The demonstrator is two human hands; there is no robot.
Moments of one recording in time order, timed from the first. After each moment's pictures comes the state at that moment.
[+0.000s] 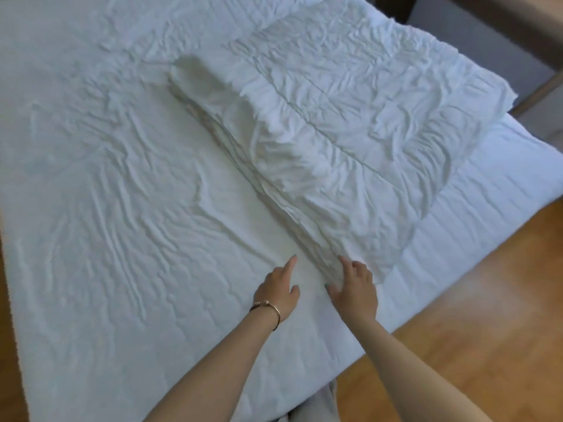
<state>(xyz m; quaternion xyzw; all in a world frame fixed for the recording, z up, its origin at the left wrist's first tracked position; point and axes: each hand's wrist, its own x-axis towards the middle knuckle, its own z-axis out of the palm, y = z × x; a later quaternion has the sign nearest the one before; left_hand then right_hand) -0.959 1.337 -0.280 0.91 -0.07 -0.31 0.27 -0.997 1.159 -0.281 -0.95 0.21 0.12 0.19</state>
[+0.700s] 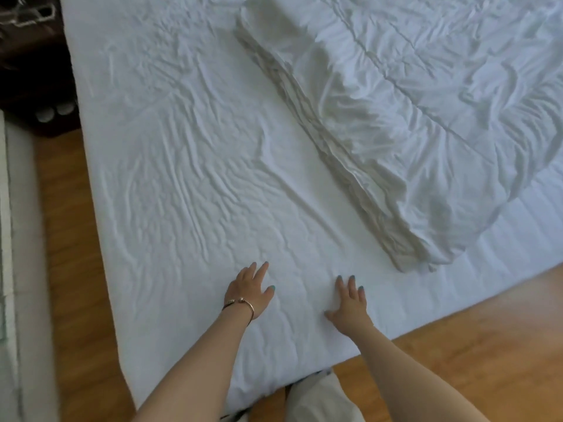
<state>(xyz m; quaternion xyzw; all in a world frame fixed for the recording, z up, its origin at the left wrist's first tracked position) -1.034 1.503 -0.319 0.91 0.04 -0.41 0.11 -1.068 1.261 -0.338 -0.86 0.15 0.42 0.24</state>
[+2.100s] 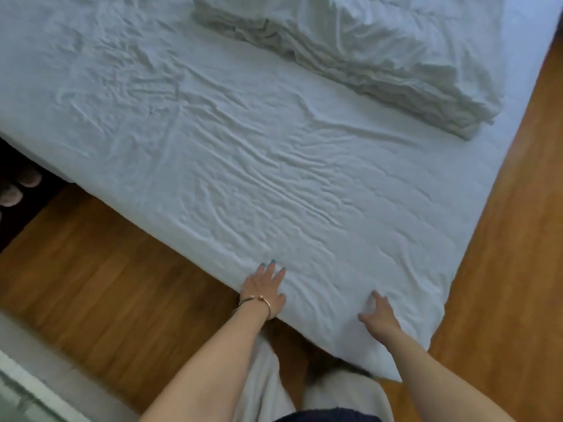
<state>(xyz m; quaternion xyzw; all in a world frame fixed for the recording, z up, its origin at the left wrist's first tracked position) -0.965 1.910 -0.346 0.81 -0.35 -0.46 -0.08 -1.168 1.716 -0.338 -0.67 0.56 0.29 0.38</state>
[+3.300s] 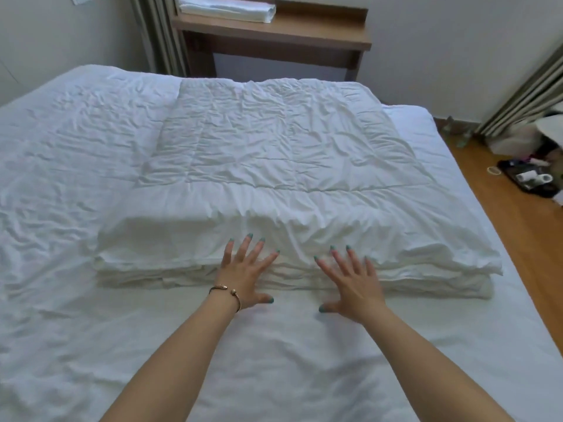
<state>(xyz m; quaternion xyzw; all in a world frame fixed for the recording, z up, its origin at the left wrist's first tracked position) -0.438 1.515 -0.318 0.77 -0.63 -0.04 -0.09 -0.679 1.392 -0.314 -0.91 0.39 0.14 0.01</state>
